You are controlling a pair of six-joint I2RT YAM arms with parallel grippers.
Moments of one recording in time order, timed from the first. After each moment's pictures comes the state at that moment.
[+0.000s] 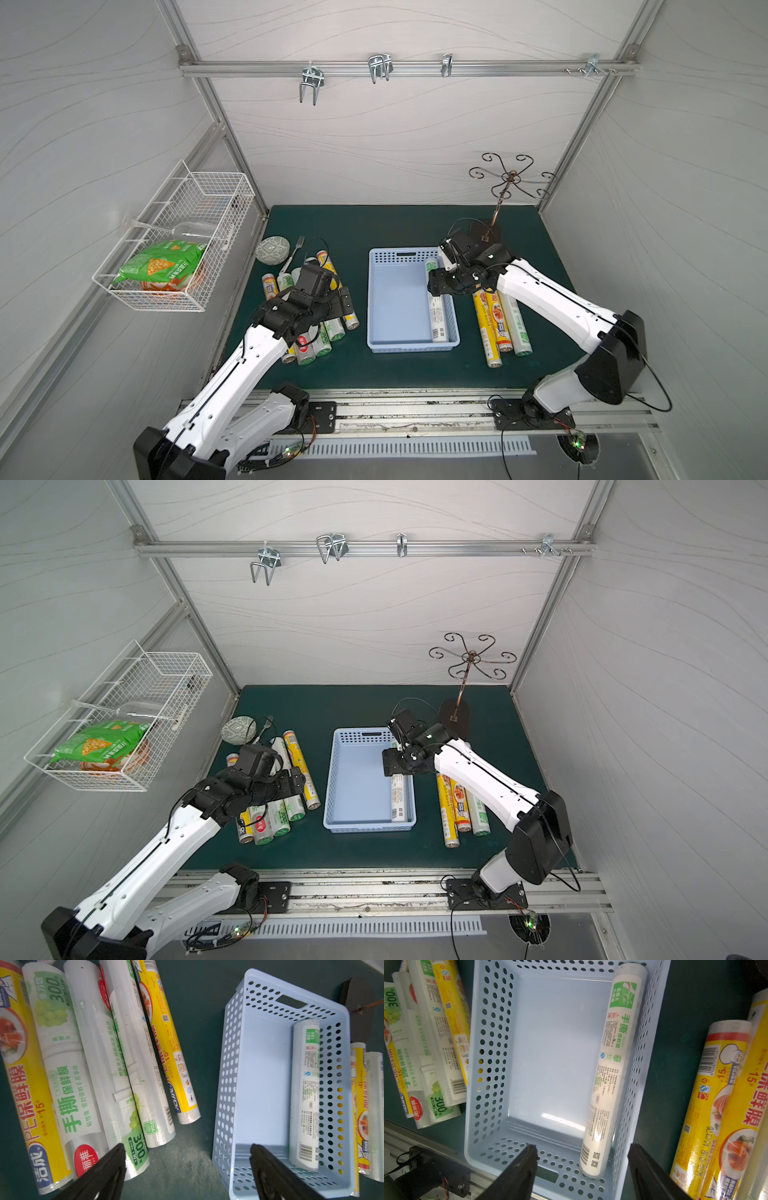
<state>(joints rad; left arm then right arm) -0.41 0.98 0.89 -0.90 -0.11 -0.62 0.74 1.49 1.36 -0.97 -0.02 0.48</state>
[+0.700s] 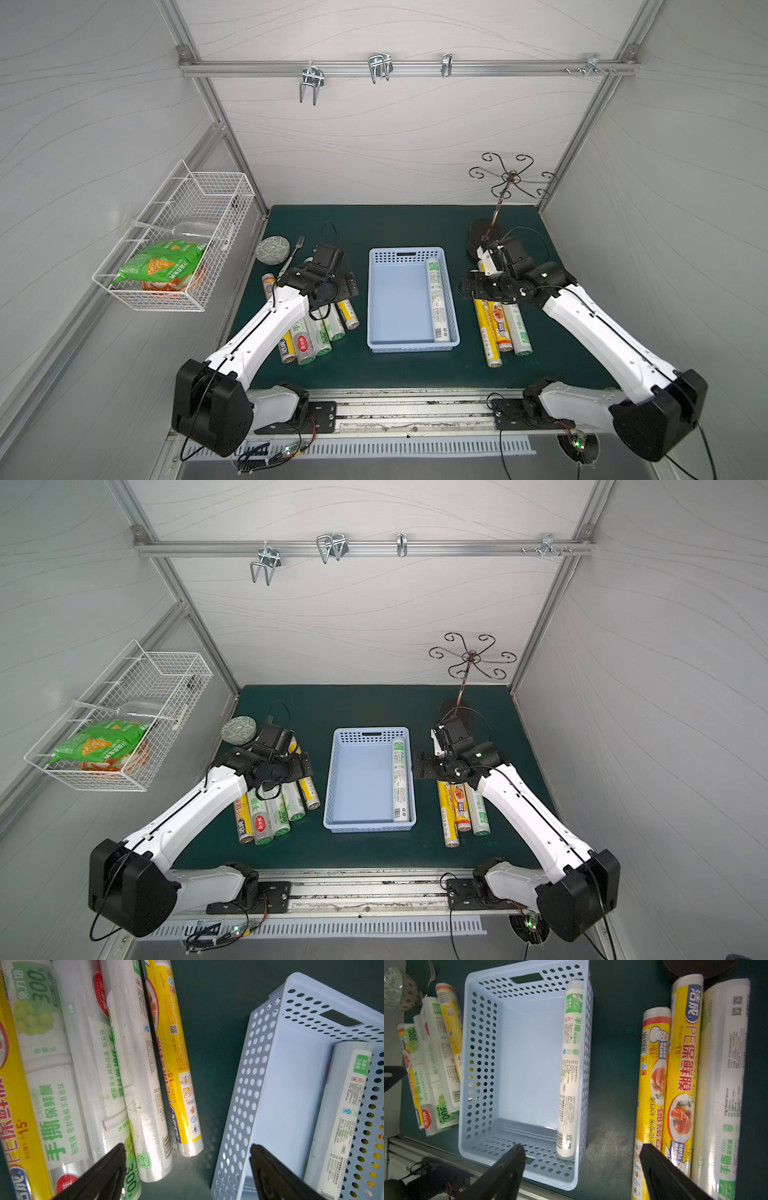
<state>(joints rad) -0.34 1.28 1.01 -0.86 -0.10 -0.66 0.51 1.17 1.13 -0.95 -0.09 0.44</state>
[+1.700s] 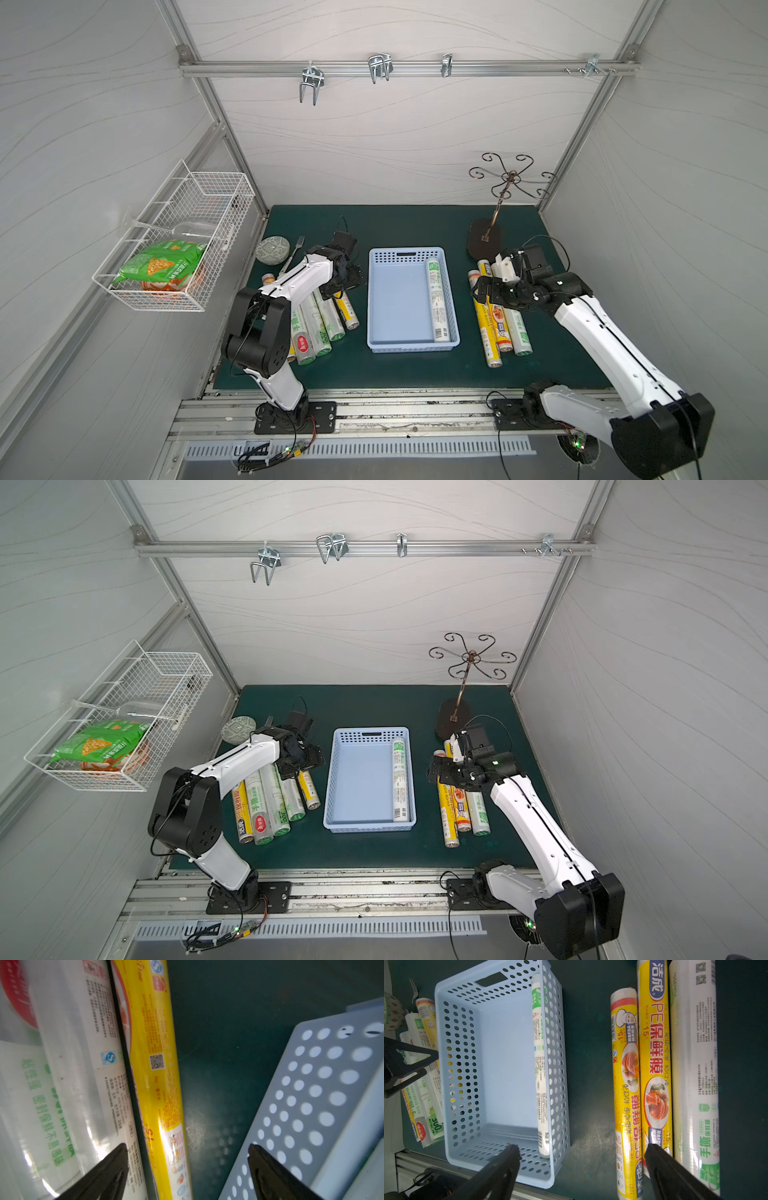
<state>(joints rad) -0.29 1.69 1.18 -0.81 -0.07 -0.69 0.34 1.10 1.01 -0.94 -0.18 0.39</state>
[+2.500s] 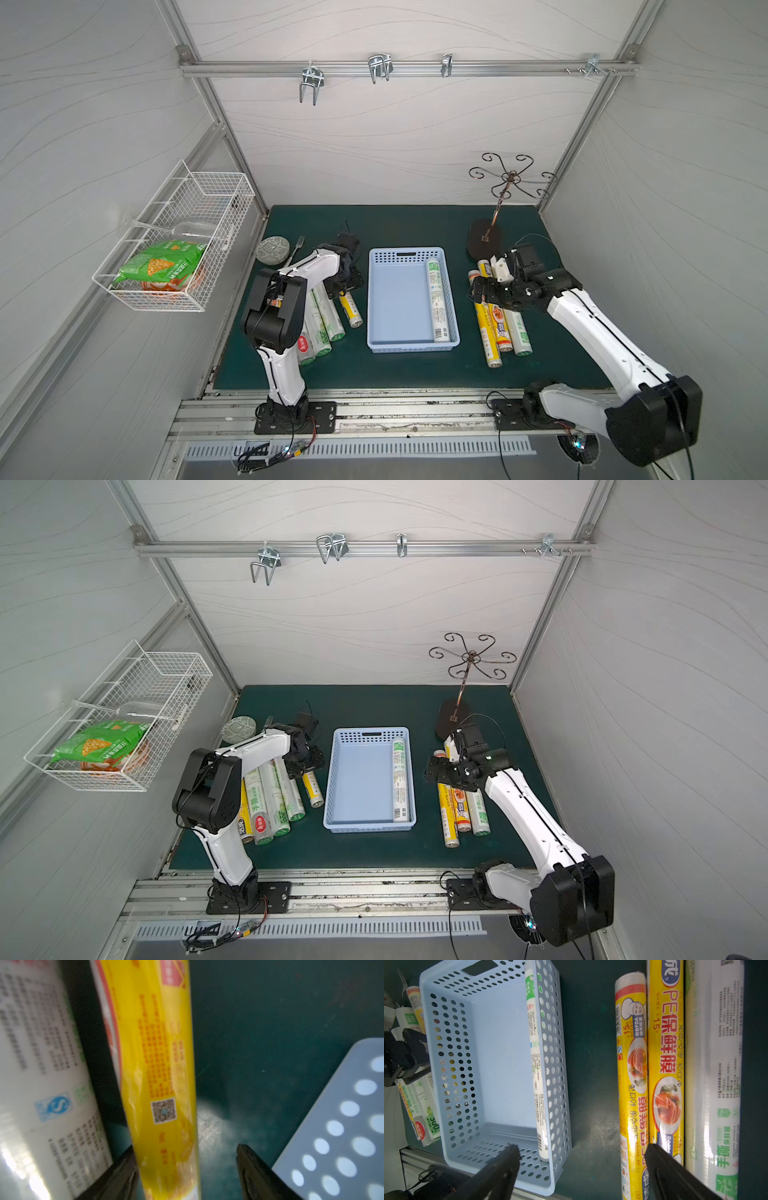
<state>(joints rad) -0.28 1.87 1.25 -0.78 -0.05 -0.68 0.34 1.17 1.00 -0.91 -0.21 0.40</state>
